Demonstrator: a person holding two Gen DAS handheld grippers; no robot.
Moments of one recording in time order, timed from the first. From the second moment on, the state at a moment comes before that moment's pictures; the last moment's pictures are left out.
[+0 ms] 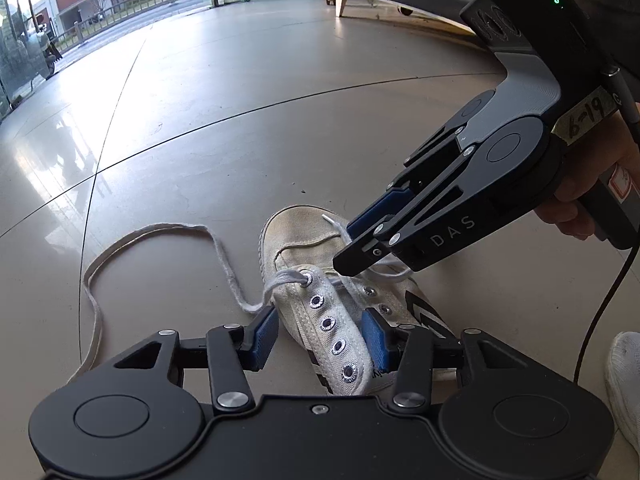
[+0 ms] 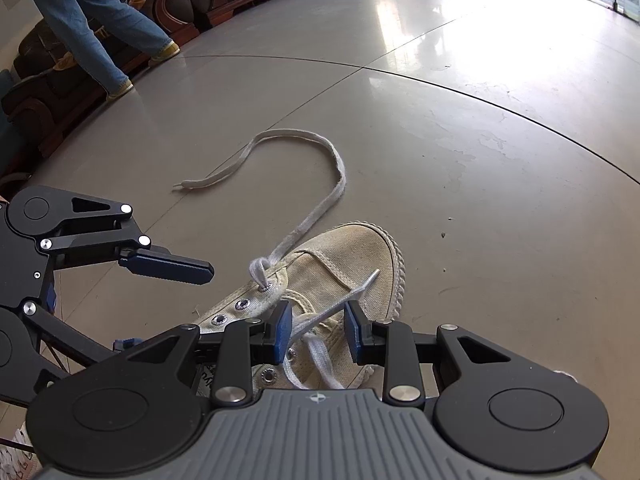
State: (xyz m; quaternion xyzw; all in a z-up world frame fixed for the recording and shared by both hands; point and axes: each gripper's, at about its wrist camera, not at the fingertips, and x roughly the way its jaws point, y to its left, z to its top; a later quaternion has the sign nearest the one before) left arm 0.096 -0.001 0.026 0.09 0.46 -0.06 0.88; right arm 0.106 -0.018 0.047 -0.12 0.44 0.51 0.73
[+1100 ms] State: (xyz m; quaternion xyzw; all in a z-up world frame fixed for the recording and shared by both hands) left arm 0.104 -0.002 0.022 0.15 0.45 -0.06 0.88; right arm 0.084 -0.006 0.054 -0.21 0.39 0.53 0.73
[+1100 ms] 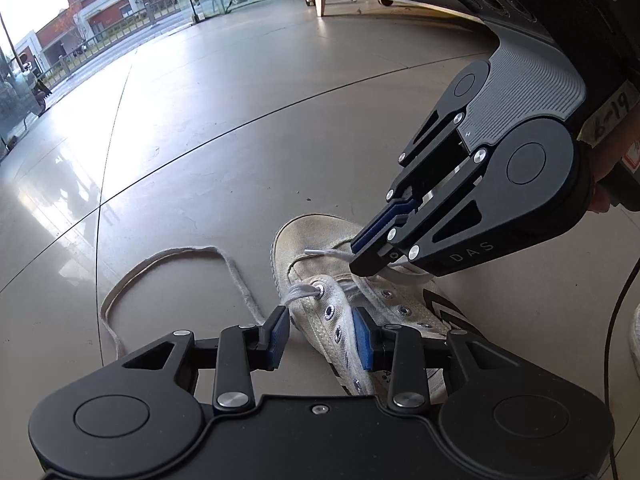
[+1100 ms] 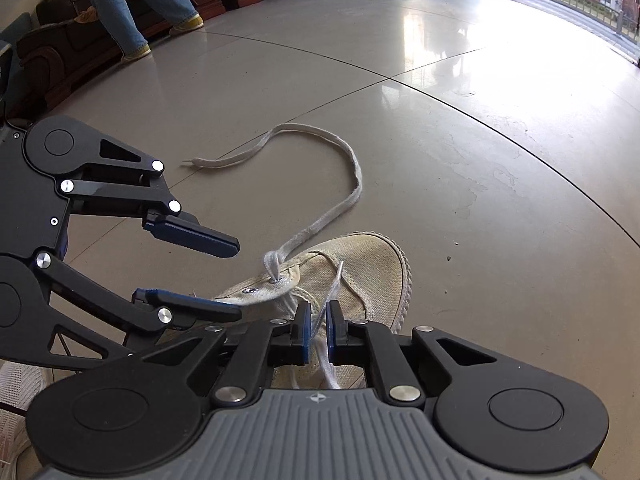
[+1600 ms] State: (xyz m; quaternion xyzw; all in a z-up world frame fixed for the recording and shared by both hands) left arm 0.102 -0.008 0.023 0.18 0.44 -0.08 0.88; right arm 0.089 0.003 0.054 -0.21 0.39 0.51 0.74
